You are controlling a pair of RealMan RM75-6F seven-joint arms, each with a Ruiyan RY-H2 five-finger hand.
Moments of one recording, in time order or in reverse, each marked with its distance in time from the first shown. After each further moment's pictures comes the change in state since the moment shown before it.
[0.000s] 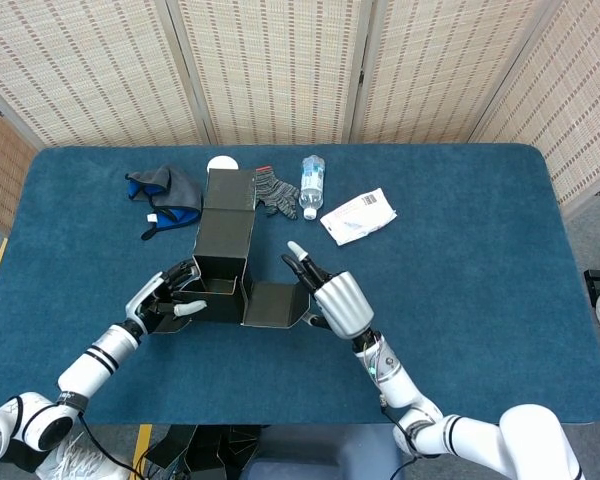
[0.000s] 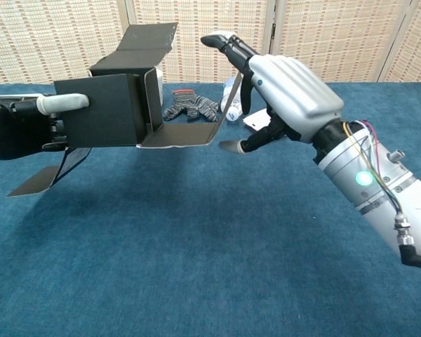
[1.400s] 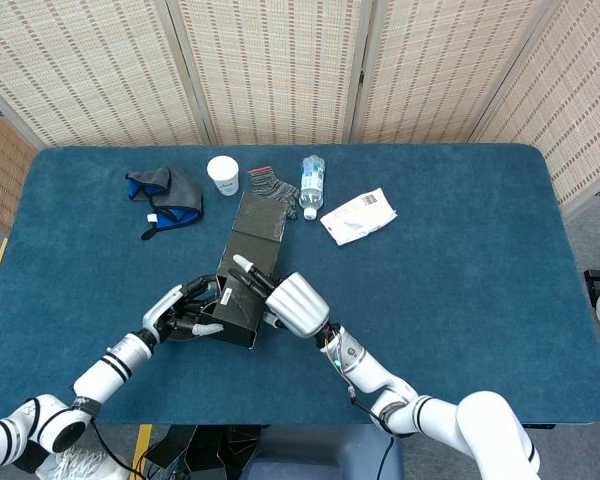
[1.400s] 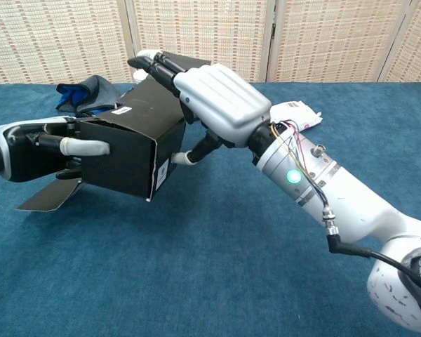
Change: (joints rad) left arm 0.004 -0.101 0.023 0.082 0.079 -0.007 0.188; right arm 0.186 -0.108 -0.001 0.221 -0.056 -0.082 0.041
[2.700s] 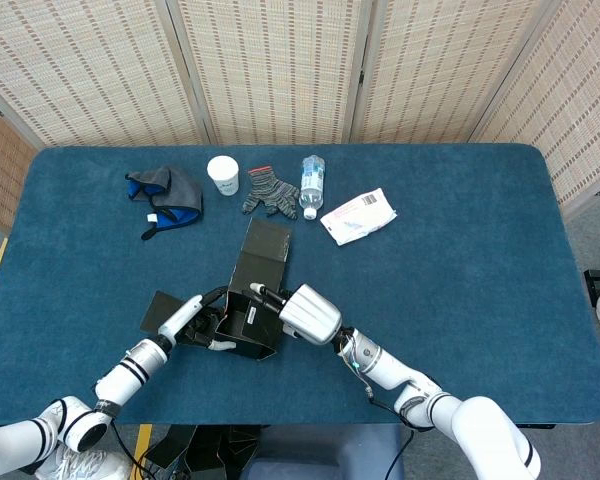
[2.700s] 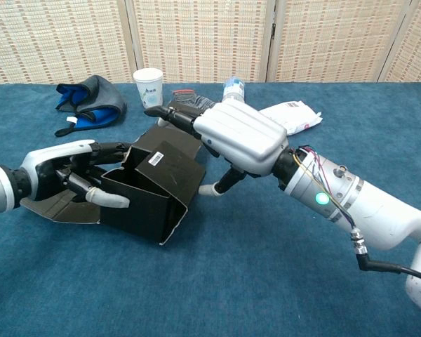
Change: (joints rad) left arm -0.010 -0.171 0.045 0.185 0.024 0.052 0.352; right arm -0.025 -0.024 -0.152 0.250 -0.074 0.038 0.166
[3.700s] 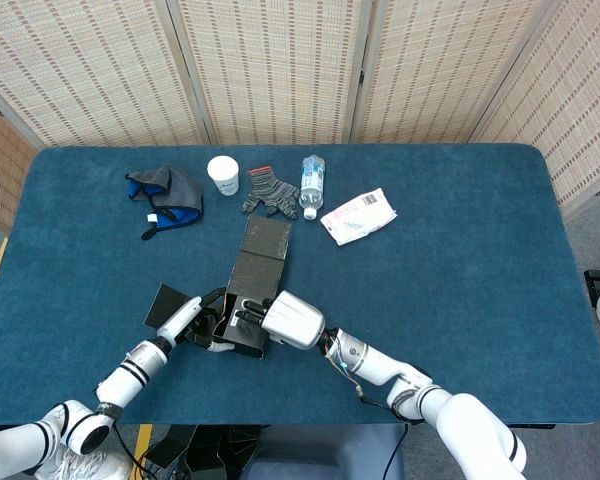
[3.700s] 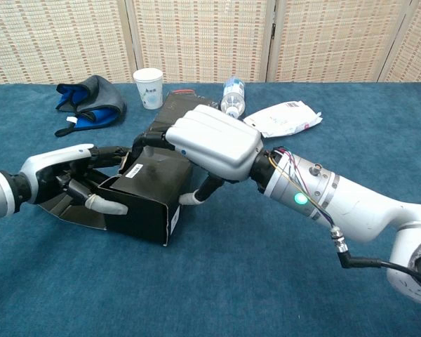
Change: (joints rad) left arm 0.017 -0.022 -0.001 0.021 -0.020 0.016 0.098; right arm 0.079 -0.026 -0.038 0.058 -0.029 -0.022 0.050
